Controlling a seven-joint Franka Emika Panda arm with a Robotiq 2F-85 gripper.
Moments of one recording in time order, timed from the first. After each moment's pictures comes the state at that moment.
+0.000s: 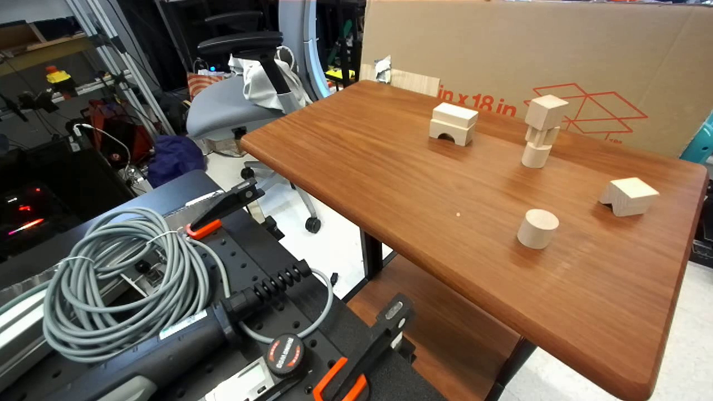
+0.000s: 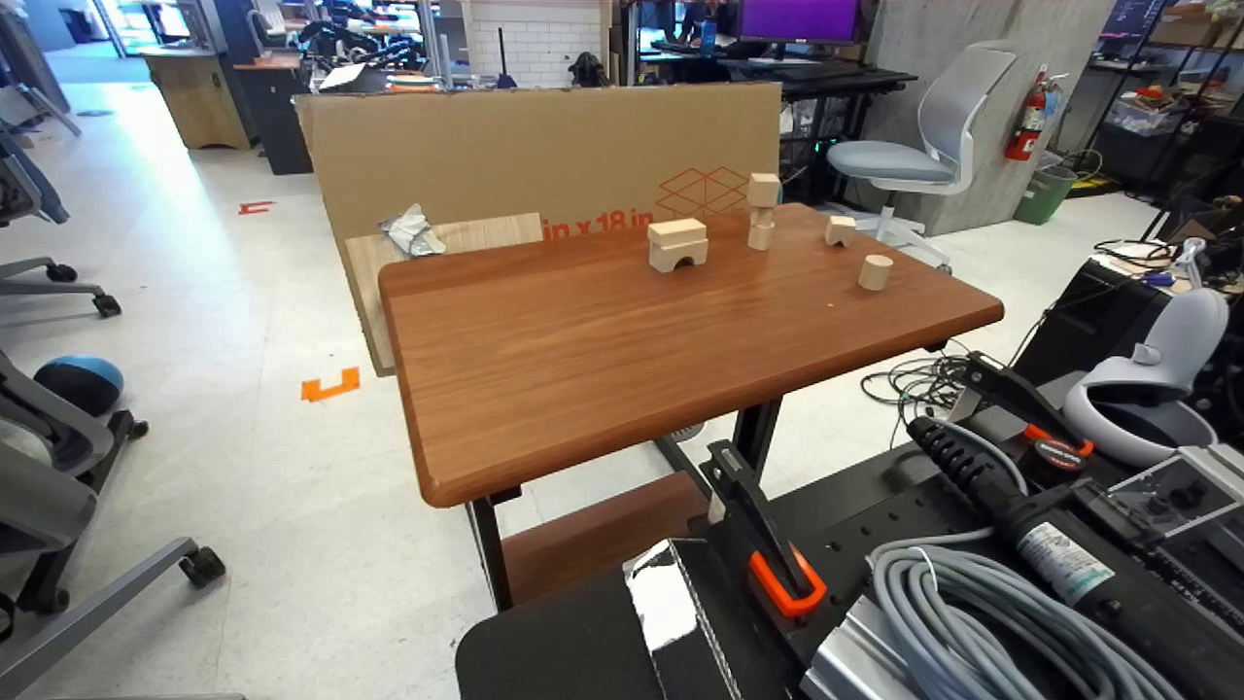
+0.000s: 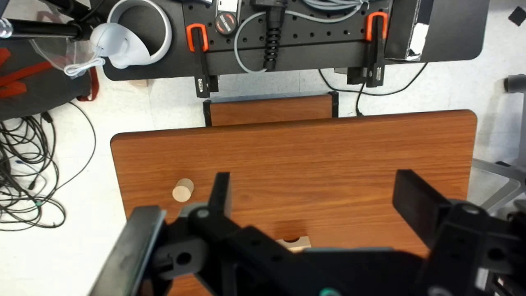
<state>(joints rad) -0.02 -0.52 -0.01 -2.51 -0.02 1.95 -0.01</state>
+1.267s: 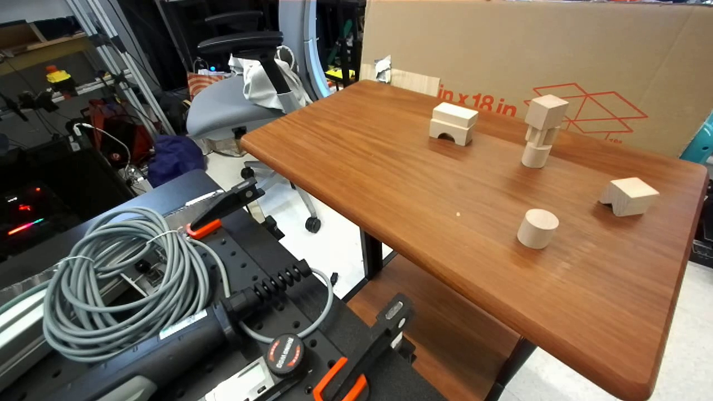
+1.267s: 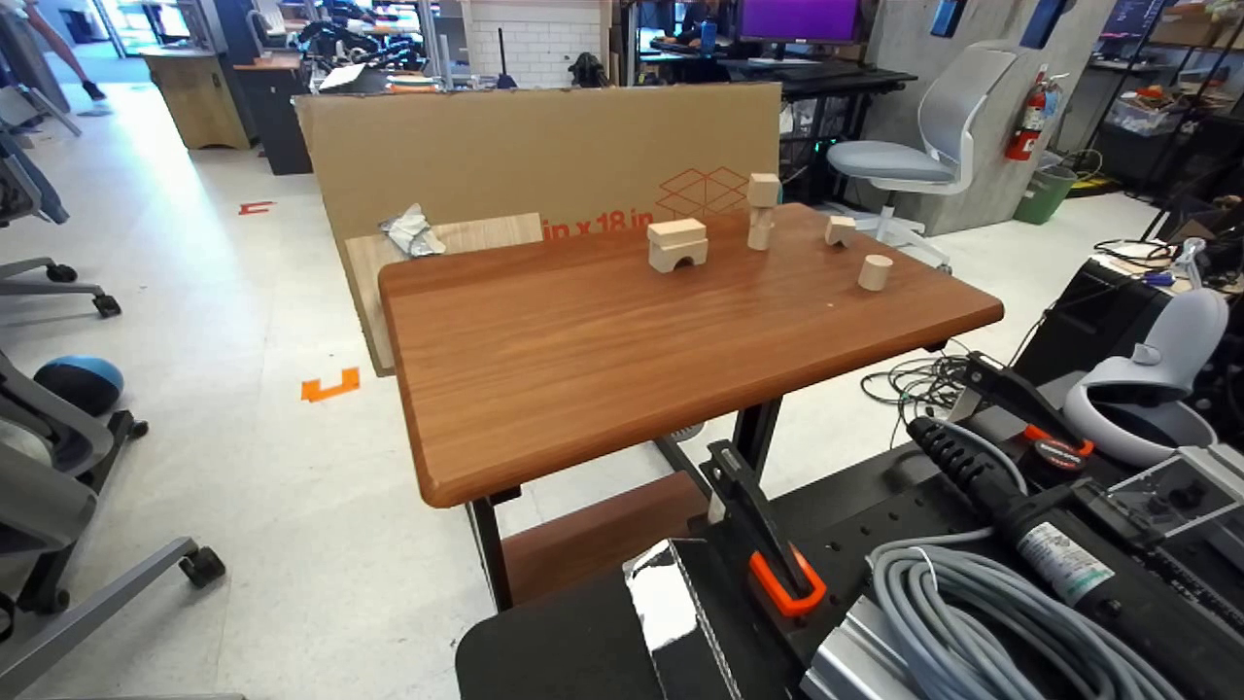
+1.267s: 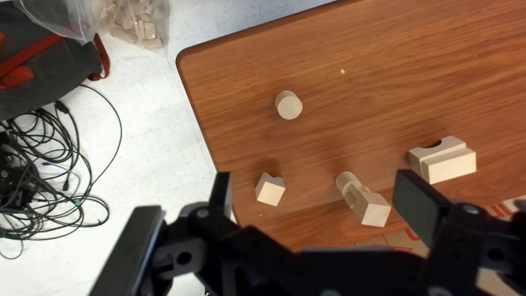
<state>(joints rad) -0.17 0.02 -0.20 -2.23 0.06 2.28 -0.18</state>
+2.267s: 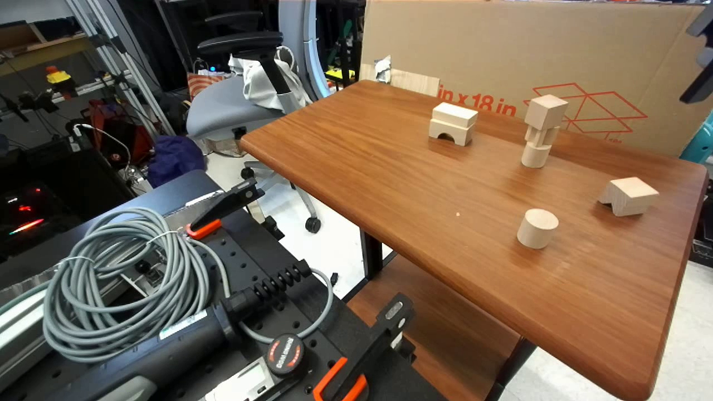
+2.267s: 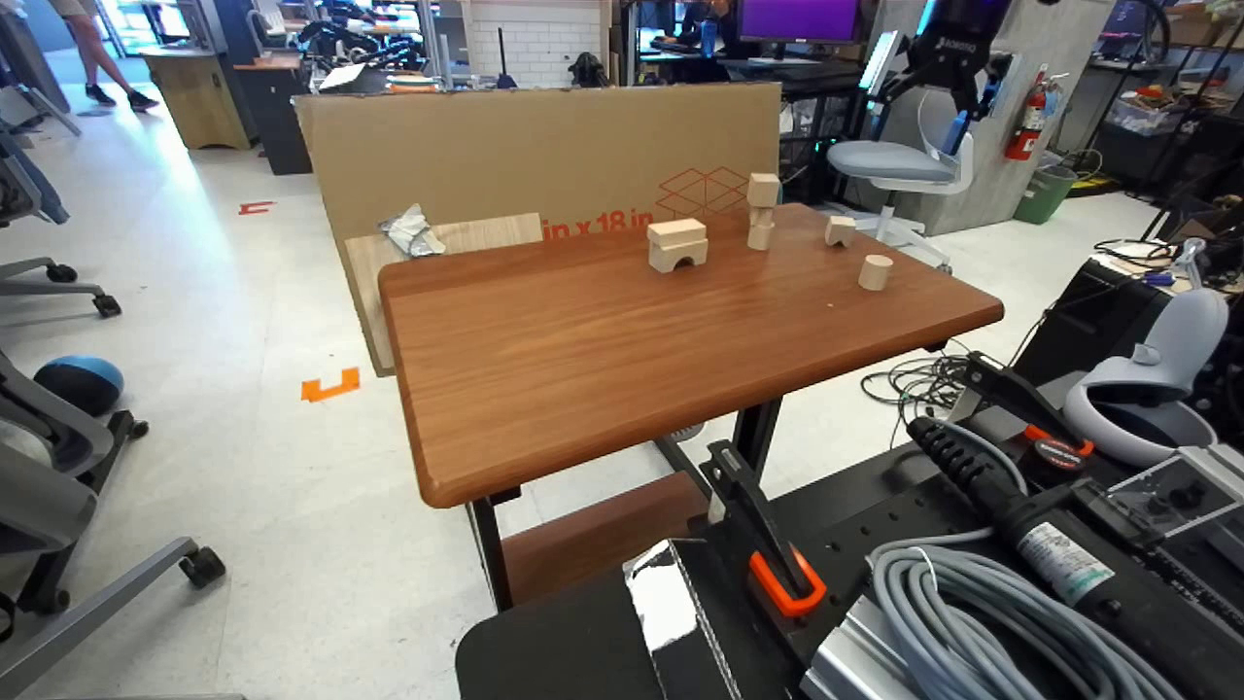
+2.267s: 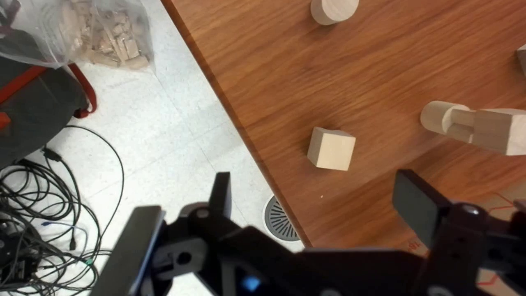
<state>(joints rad) -0.26 0.56 -0.19 -1.73 0.23 2.20 -0.13</state>
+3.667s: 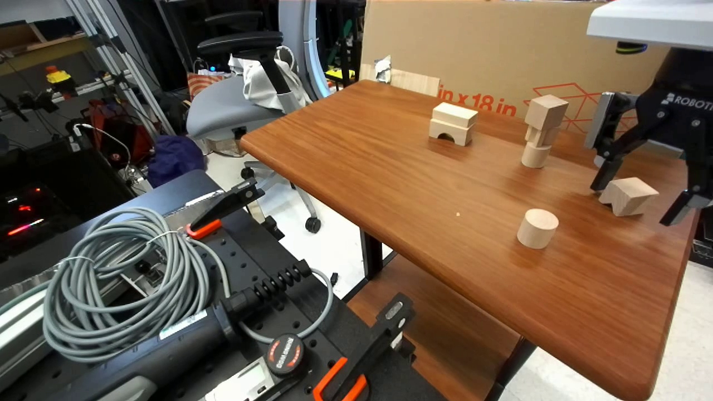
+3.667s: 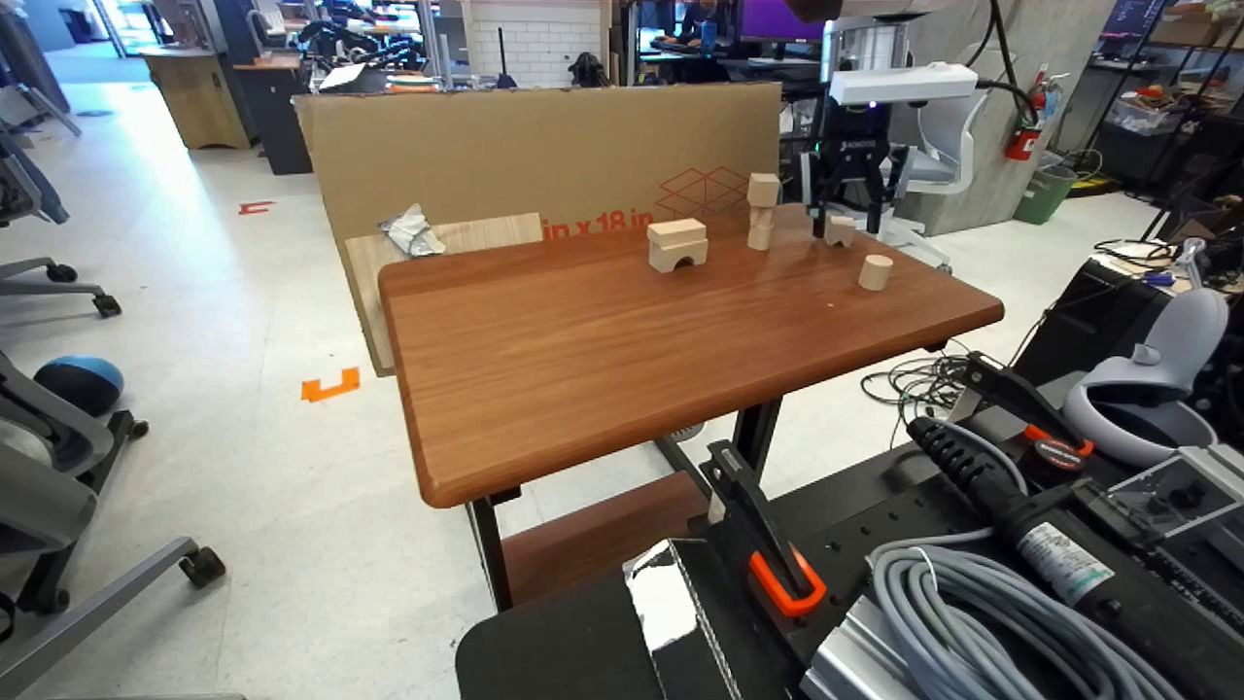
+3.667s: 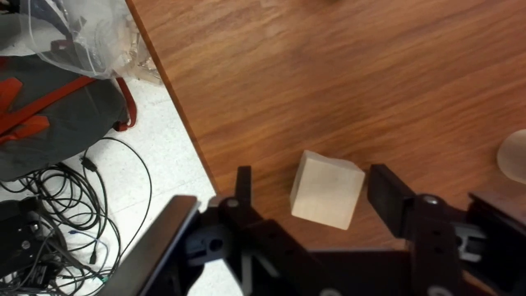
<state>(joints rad) -0.17 0.87 -0.17 -1.47 0.03 2.13 0.07</state>
